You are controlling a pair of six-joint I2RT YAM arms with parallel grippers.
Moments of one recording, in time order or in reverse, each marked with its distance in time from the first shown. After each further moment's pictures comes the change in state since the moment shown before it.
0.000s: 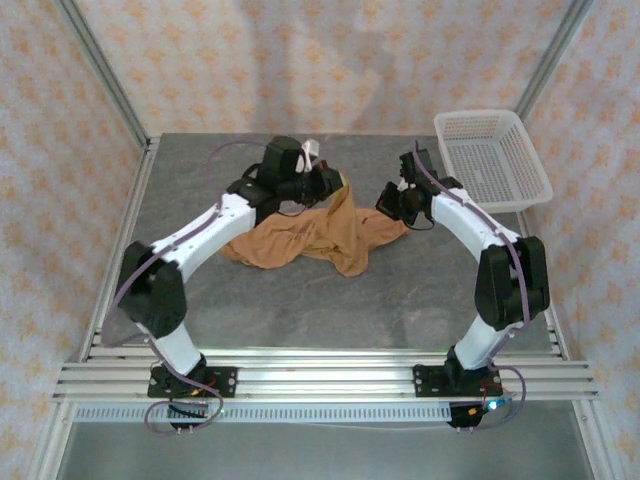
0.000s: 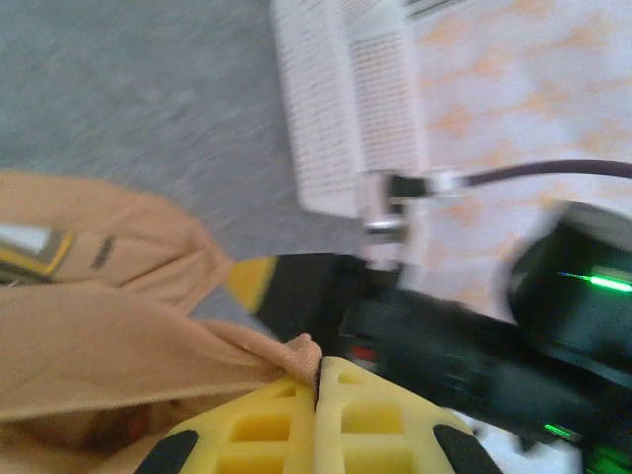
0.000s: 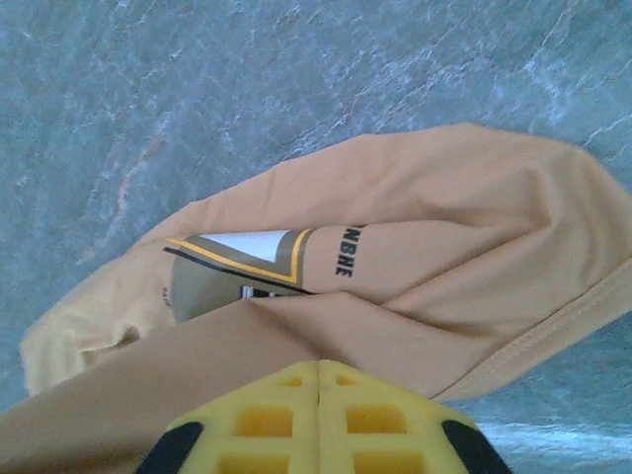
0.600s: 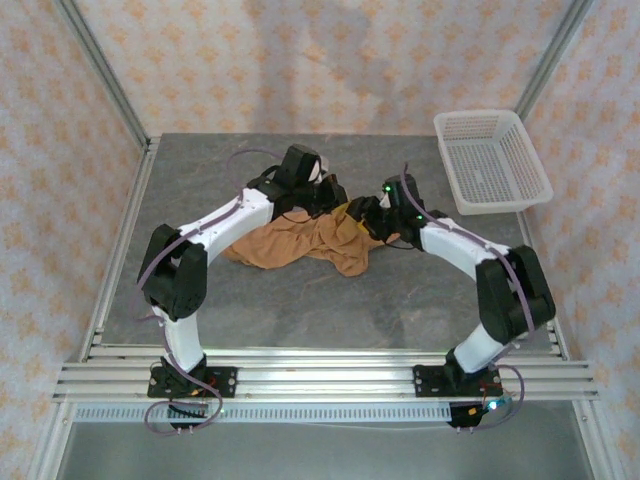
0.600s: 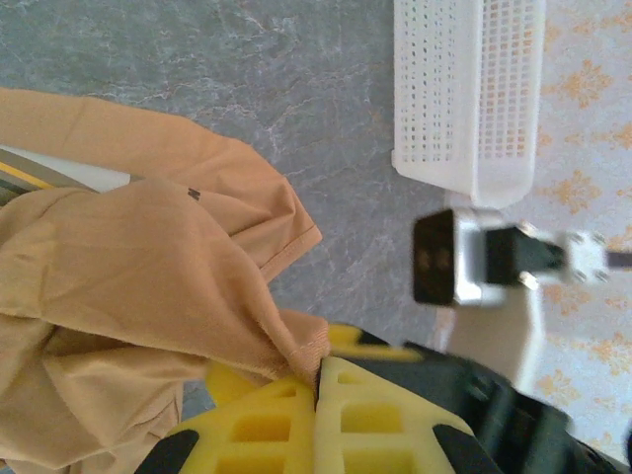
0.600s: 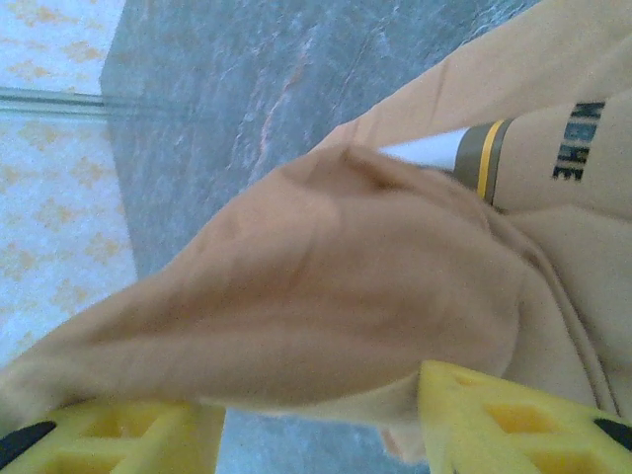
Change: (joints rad) left arm -0.016 0.116 0.079 -0.124 -0.005 0.022; right arm 0.116 -0.034 -0.270 0.495 -0.116 0.301
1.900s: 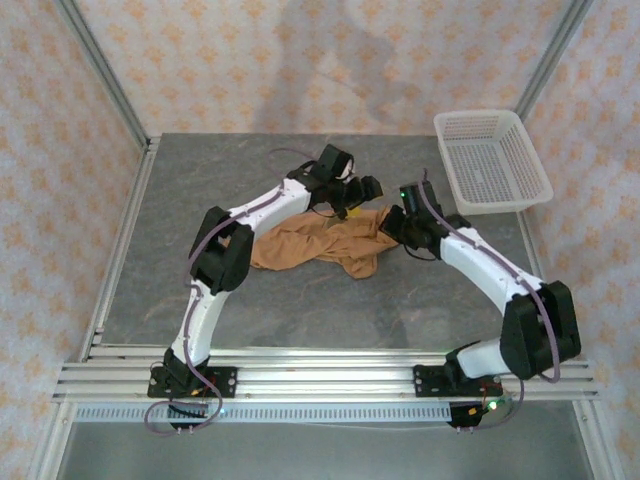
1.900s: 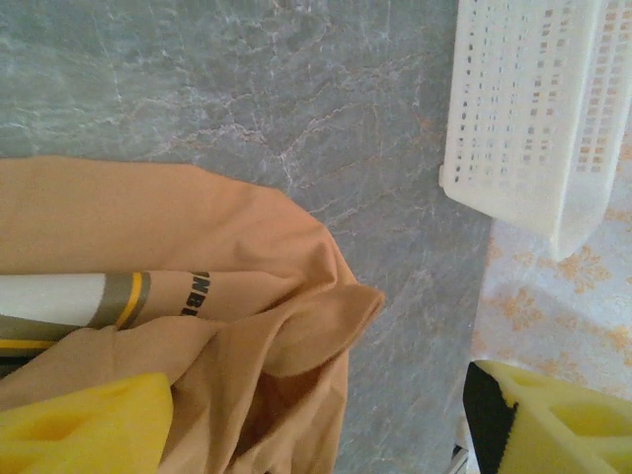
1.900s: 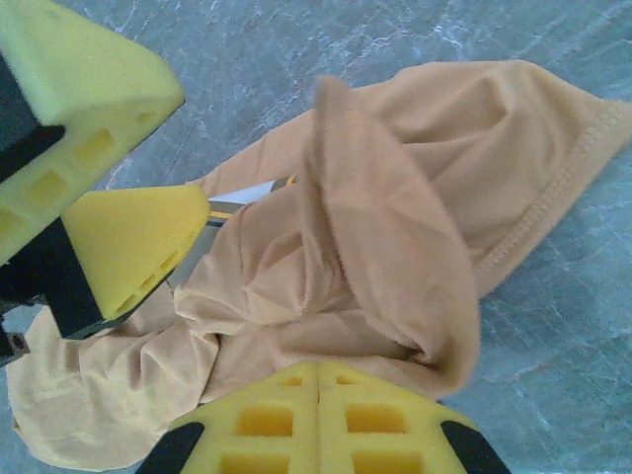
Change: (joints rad) left arm -0.047 0.362 0.371 -0.098 -0.019 -0.021; right arm -0.019 -0.231 -0.012 -0.371 0.323 -0.208
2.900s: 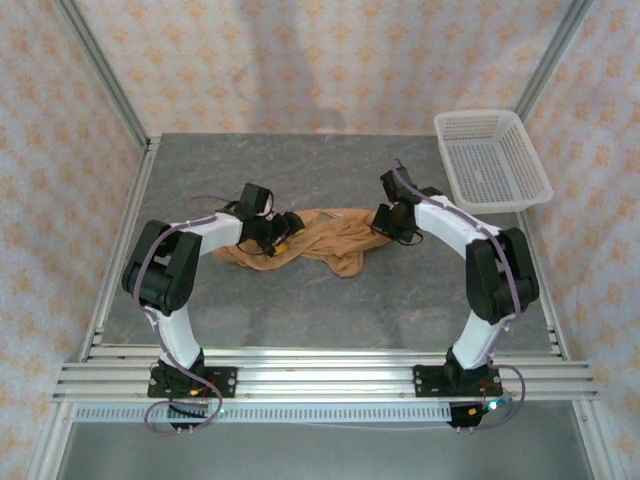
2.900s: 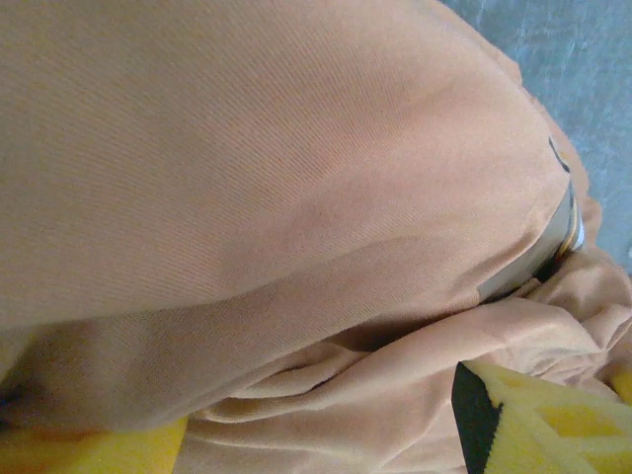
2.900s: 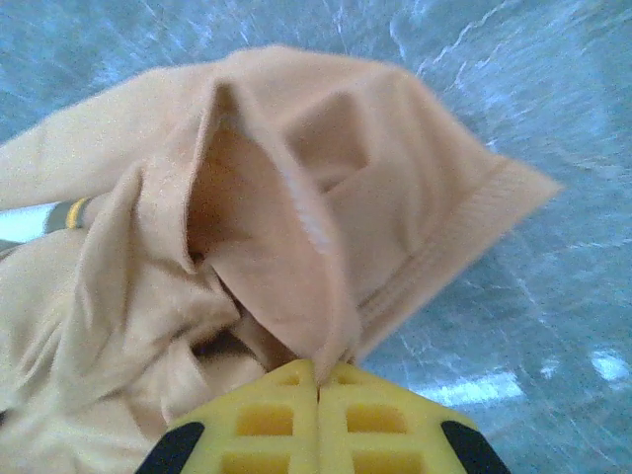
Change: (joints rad) left arm 0.298 -0.382 -0.844 0.247 0.024 0.042; right arm -0.019 0.303 0.241 -0.218 0.032 -0.100
